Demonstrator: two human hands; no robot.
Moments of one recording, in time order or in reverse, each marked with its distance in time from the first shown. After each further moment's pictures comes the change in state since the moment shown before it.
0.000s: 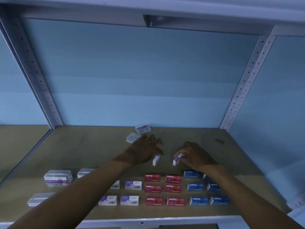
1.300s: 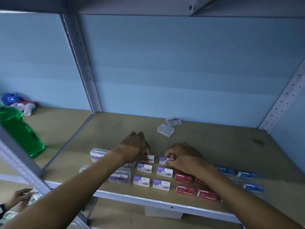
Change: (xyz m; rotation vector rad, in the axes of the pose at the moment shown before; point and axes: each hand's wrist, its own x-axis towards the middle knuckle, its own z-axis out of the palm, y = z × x) left_hand -0.139 -0.030 -0.026 -0.113 -0.182 -0.337; right_hand 0.016 -0.133 0.051 0.028 -0.156 -0.156
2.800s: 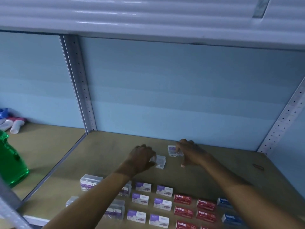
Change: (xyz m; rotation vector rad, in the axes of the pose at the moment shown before) left_hand 0.073 -0.018 0.018 -0.127 0.120 -0.183; right_hand 0.101 0.076 -0.049 -0.314 -0.083 0.049
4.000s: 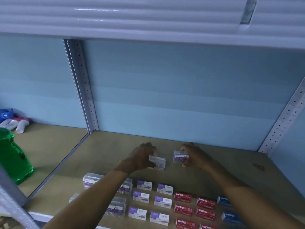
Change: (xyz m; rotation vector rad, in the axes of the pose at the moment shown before) left_hand 0.001 -0.004 0.003 -0.314 0.031 -0.052; right_hand -0.014 0.015 0.020 0.205 0.089 0.049
